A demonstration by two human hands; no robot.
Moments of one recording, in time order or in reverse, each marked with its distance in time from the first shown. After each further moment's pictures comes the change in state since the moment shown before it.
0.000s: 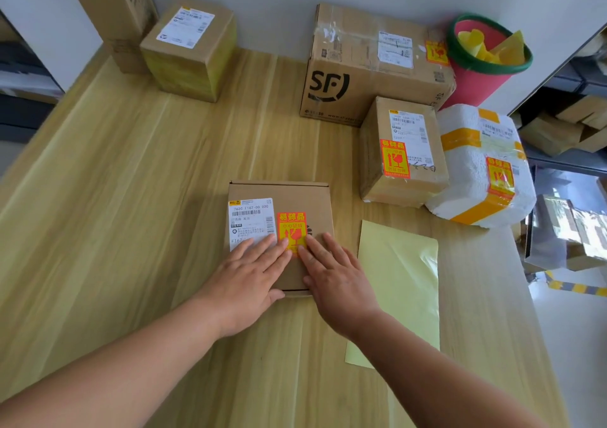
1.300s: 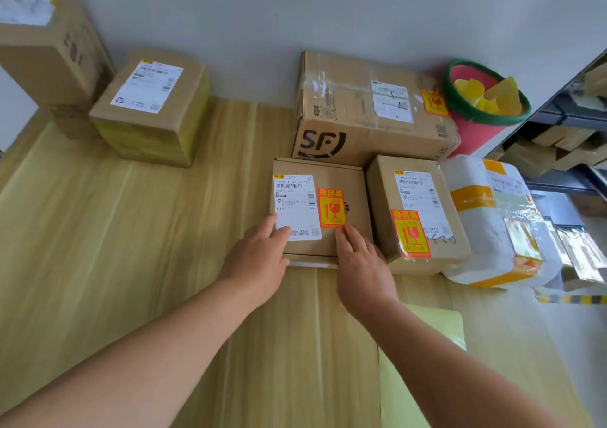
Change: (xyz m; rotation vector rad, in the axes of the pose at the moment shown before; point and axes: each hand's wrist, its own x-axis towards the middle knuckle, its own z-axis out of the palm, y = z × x) left_hand 0.162 -0.088 -0.051 -0.471 0.095 -0.251; right_hand 0.146 0.052 -0.050 0.068 -0.019 0.403
